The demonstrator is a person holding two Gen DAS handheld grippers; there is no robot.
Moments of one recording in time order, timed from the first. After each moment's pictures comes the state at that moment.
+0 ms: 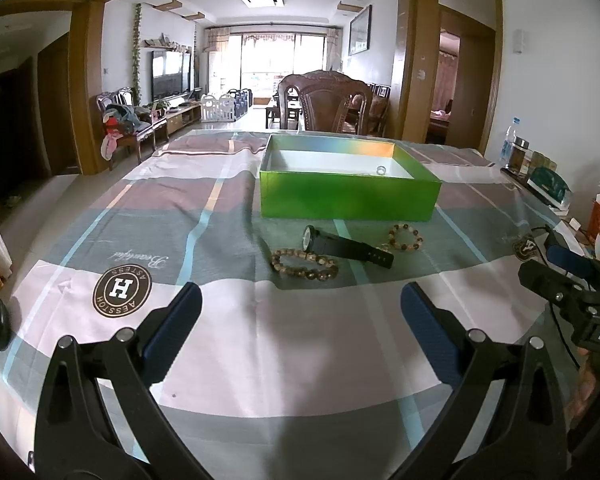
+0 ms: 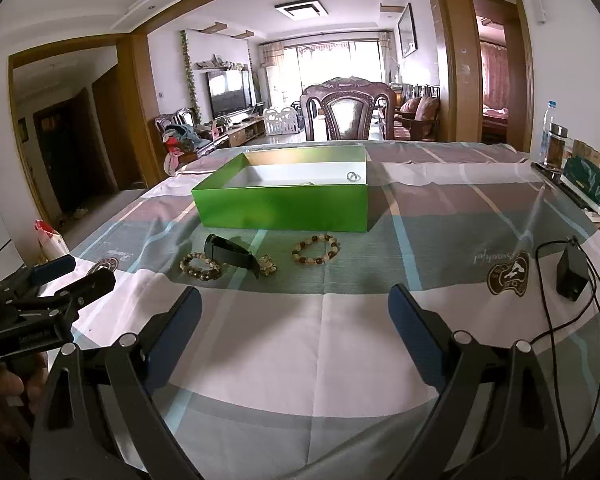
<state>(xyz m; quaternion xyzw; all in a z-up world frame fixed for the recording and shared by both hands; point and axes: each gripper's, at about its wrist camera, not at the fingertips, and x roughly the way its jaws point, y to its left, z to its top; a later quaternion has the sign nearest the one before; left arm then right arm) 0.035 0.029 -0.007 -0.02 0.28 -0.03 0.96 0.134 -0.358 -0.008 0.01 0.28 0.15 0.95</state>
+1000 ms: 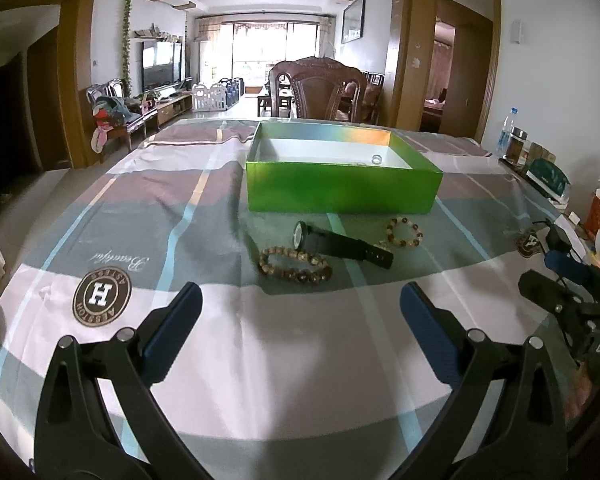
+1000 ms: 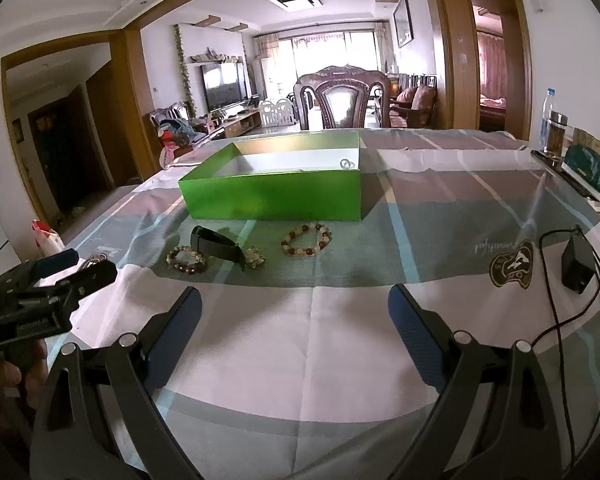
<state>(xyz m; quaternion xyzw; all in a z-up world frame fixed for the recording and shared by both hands) 0.064 0.021 -0.018 -0.02 0.30 -0.05 0.95 0.152 -0.366 -0.027 0.02 0.29 0.14 0.94</state>
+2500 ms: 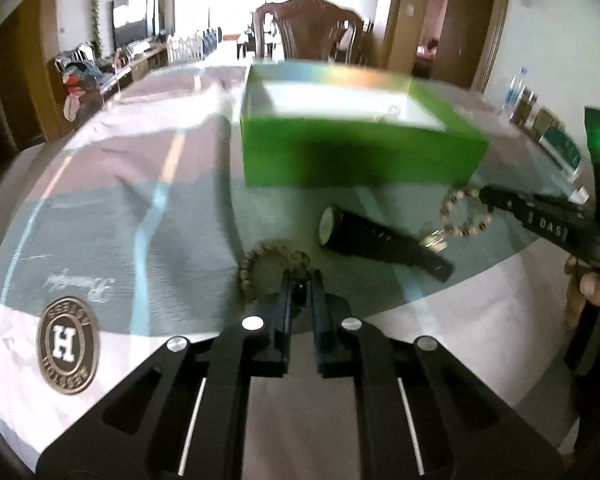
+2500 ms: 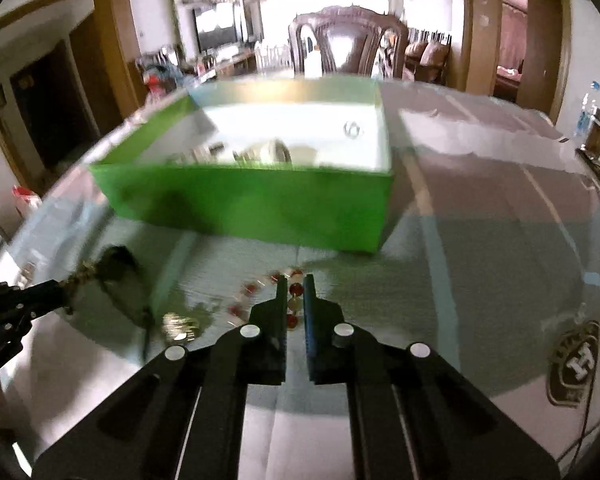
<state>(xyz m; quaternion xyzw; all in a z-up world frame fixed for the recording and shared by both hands) 0.155 0.052 -0.044 -0.01 0.40 -0.09 0.91 0.295 -0.344 -0.045 -0.01 0.38 0.15 0.91</state>
